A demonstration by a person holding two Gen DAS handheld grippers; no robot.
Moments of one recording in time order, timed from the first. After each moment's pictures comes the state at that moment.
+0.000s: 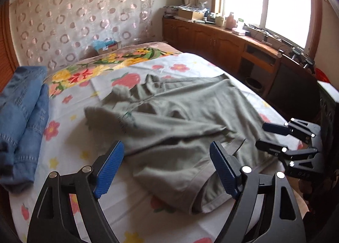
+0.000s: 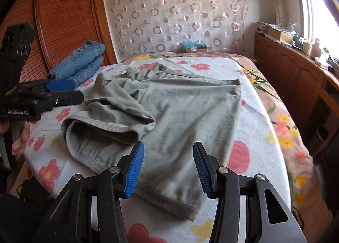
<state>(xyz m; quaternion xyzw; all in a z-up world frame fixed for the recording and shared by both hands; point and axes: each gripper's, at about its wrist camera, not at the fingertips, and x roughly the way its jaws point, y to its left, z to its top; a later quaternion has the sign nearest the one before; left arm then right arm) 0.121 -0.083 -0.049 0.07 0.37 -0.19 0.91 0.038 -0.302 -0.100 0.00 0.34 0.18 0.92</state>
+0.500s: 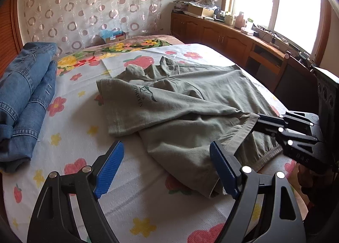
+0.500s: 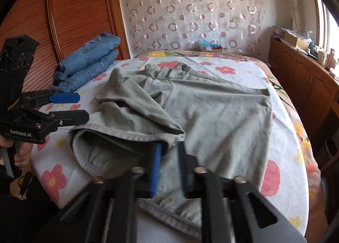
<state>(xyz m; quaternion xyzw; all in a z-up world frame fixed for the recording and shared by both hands) 0.117 -0.059 -0.071 0.05 0.39 -0.17 0.90 0.069 -0.282 -0.105 -0.02 0.34 0.22 0.91</state>
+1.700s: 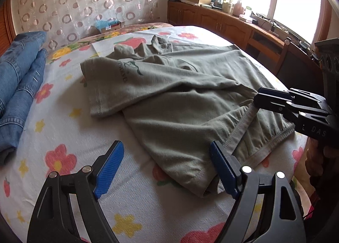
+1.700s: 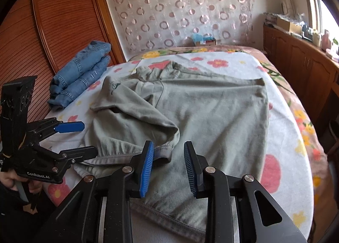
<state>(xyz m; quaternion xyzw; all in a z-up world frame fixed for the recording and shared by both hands) 0.116 -0.073 -0.101 0.06 0.43 -0.18 0.88 0.085 -0.293 -0.104 0.03 0.36 0.21 0.91</state>
